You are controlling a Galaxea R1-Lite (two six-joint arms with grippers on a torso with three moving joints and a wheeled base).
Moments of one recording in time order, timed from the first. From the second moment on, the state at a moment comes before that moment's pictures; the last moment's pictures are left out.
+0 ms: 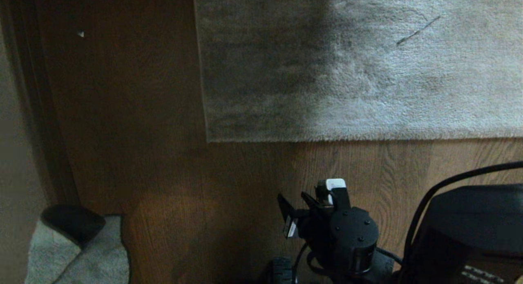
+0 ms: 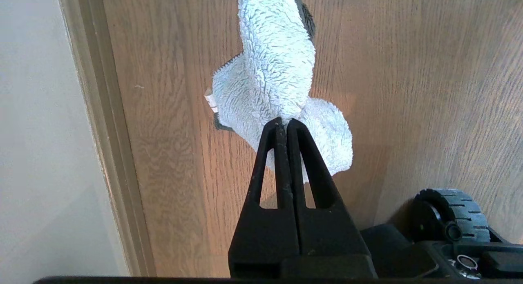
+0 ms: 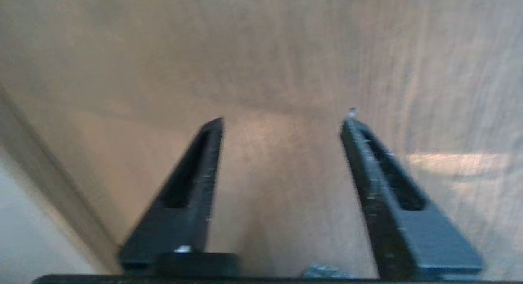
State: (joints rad) left arm 0.00 0.00 0.00 -0.01 0.01 -0.05; right arm 0.93 2.17 -0.53 -1.52 -0.53 0.36
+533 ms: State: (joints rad) left arm 0.00 0.00 0.00 -0.01 0.01 -0.05; right arm 0.81 2.17 -0.62 -1.52 -0.58 0.38
